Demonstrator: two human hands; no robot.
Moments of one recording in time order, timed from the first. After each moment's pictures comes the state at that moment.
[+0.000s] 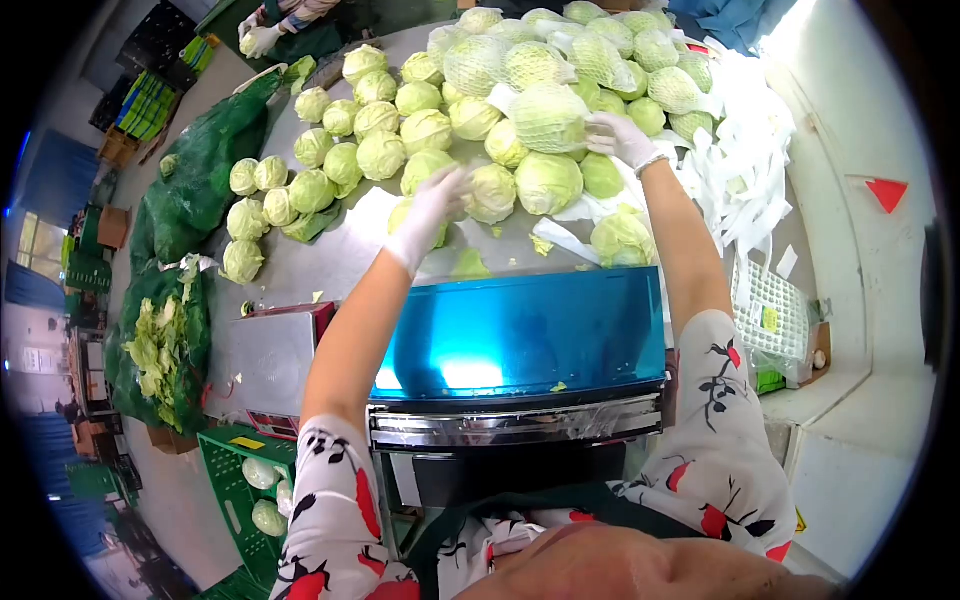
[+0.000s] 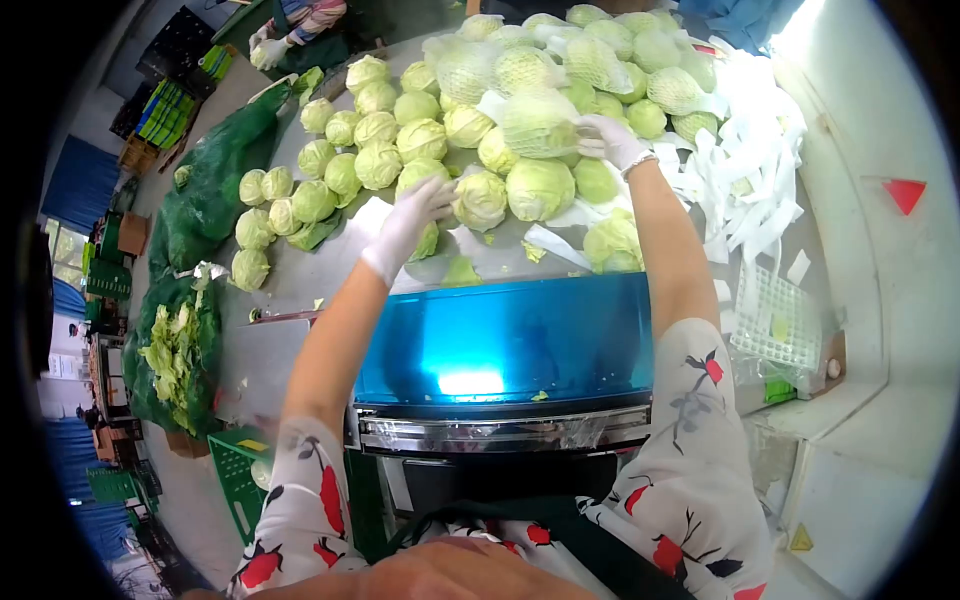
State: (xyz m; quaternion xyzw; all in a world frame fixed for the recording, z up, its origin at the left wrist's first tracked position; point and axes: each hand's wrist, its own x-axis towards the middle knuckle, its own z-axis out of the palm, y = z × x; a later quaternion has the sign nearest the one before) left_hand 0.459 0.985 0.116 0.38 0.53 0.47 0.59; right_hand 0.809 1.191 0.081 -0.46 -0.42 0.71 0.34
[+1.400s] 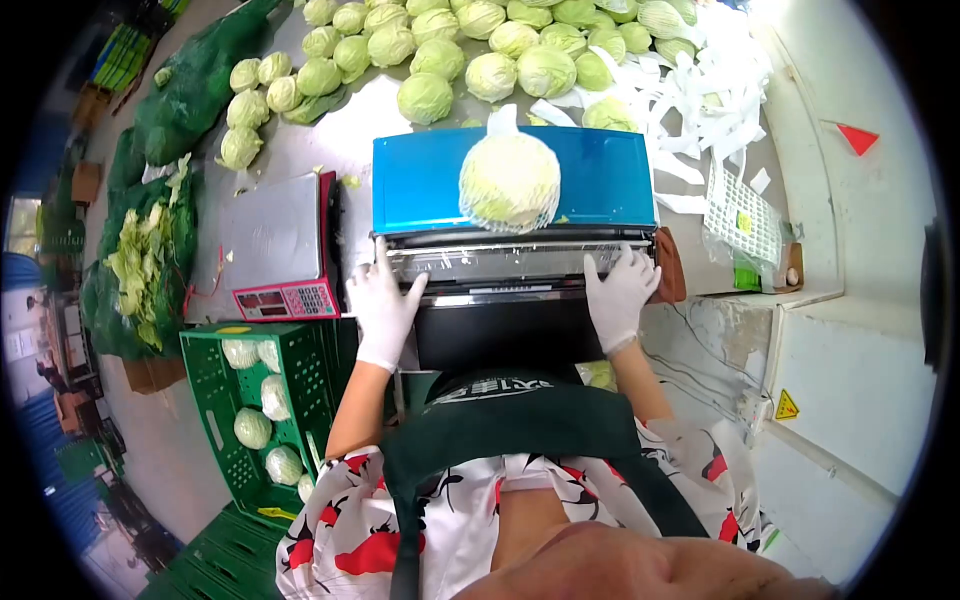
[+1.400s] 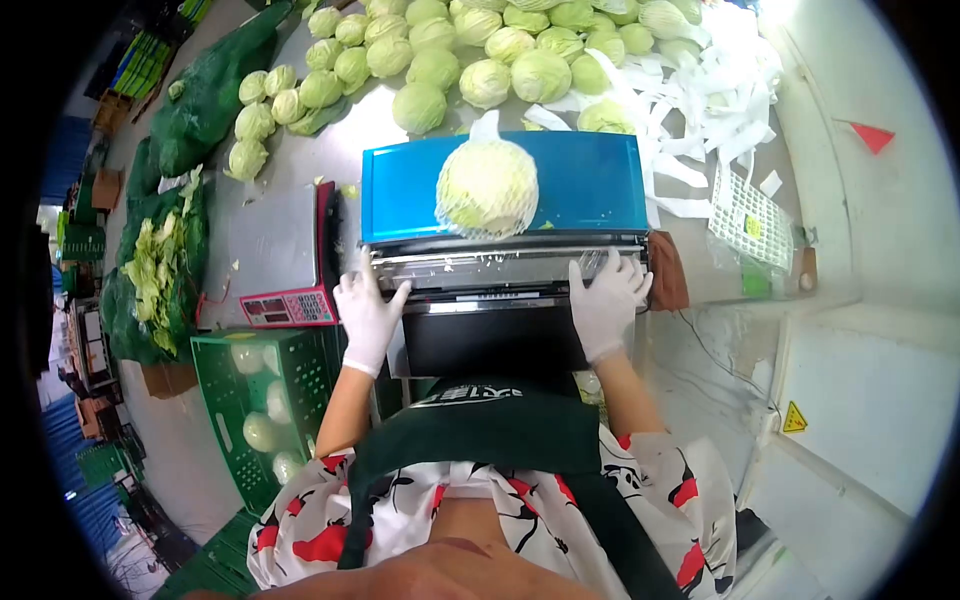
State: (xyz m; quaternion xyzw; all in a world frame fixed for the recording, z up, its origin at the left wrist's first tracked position) left_hand 0.450 0.581 0.137 0.62 0.78 0.11 -0.02; right_hand 0.779 0.648 0.141 -0.71 -0.69 -0.08 0.15
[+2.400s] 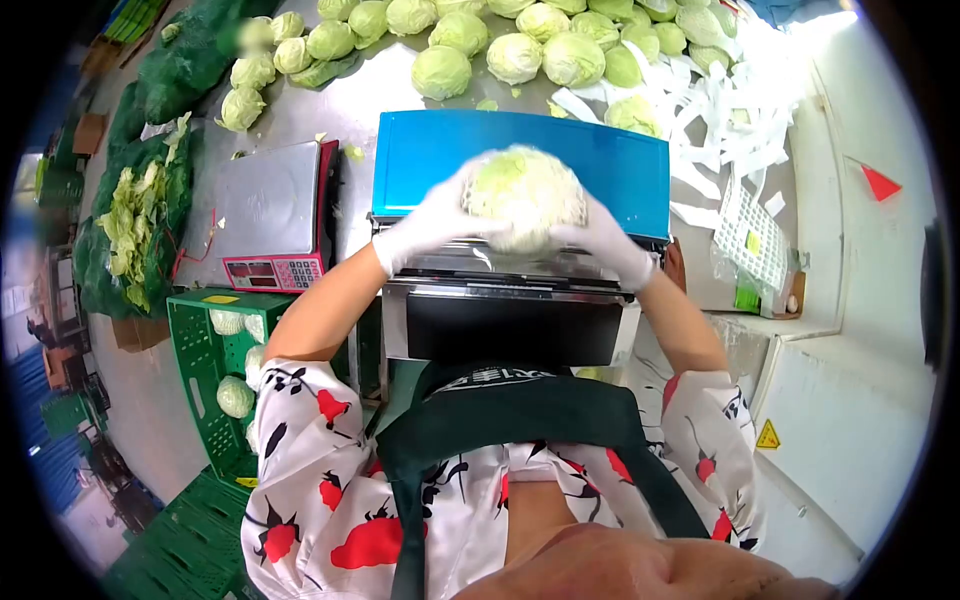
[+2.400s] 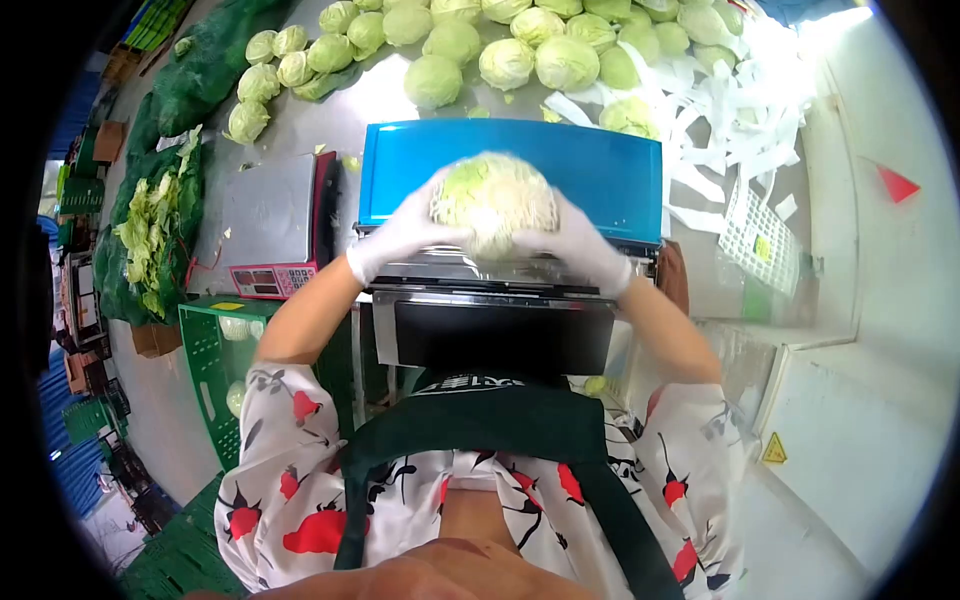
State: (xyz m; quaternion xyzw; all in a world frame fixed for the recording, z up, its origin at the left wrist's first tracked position) left_hand 0.478 0.711 0.156 0.56 0.47 0.38 0.58; right_hand 0.747 0.757 0.158 -0.35 -0.58 0.70 0.23
